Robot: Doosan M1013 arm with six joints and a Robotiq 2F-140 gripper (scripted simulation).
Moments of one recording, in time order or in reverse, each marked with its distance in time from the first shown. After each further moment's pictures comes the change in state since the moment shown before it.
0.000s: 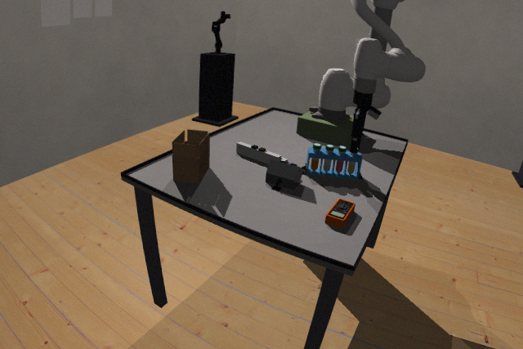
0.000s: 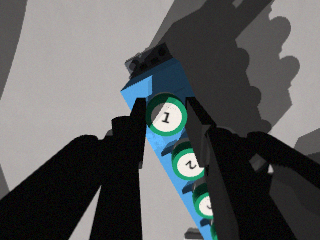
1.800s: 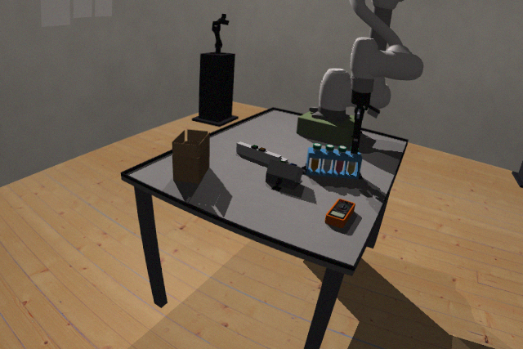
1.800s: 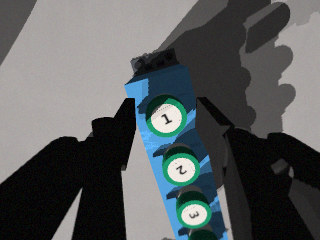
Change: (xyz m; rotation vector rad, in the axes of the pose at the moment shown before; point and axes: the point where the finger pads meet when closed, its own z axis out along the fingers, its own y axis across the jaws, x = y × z) arm 0.000 0.000 0.000 0.009 0.039 -0.182
